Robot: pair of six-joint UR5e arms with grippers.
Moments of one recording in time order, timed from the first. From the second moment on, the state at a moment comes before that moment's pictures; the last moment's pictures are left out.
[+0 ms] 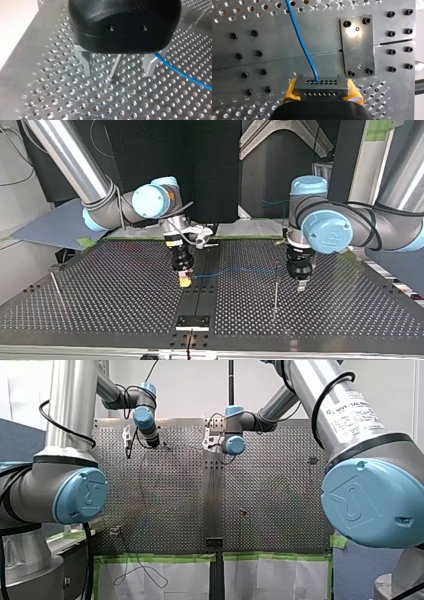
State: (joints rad) left arm -0.13 -1.70 -1.56 -3.21 -1.78 -1.69; right arm 2.25 -1.03 1.28 -0.40 1.64 1.68
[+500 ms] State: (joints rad) left arm -0.15 -1.69 -1.61 -3.28 -1.90 -1.73; right arm 2.26 -1.03 1.28 -0.39 1.65 1.68
